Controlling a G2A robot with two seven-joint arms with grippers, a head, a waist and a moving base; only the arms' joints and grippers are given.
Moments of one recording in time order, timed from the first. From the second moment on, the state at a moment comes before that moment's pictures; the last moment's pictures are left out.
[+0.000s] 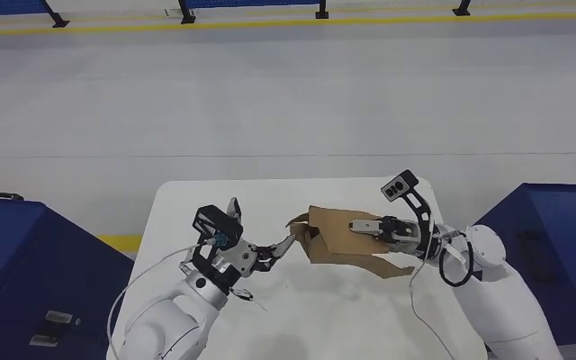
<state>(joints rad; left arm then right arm) 1.61 -1.18 -1.26 -2.30 1.20 -0.14 -0.34 -1.28 -0.99 1.35 -1.68 0.90 -0.05 1.21</state>
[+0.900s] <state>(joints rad) 1.69 -1.17 -1.25 -2.34 1.34 -0.23 -0.10 -1.15 -1.02 1.25 -1.44 1.17 0.23 1.36</state>
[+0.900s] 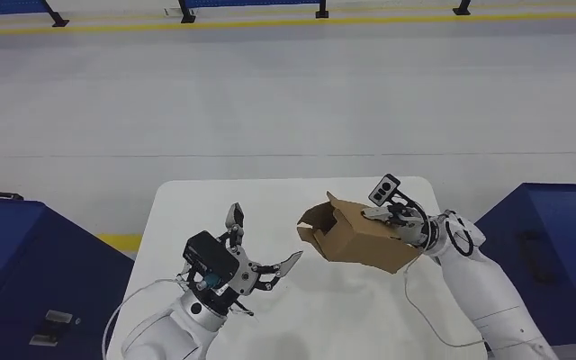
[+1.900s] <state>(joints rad) 1.62 -1.18 -1.20 -2.27 1.31 -0.21 -0.17 -1.19 -1.03 1.25 -1.51 1.18 0.28 1.35</state>
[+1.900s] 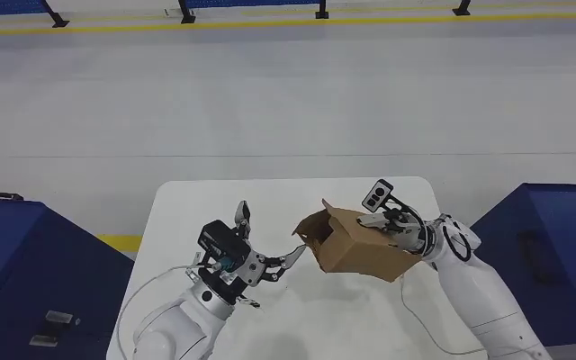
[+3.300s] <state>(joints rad) 1.50 -1.20 -1.14 -2.23 1.17 -0.13 -0.45 -1.18 -1.04 1.25 -1.53 1.09 0.26 1.34</state>
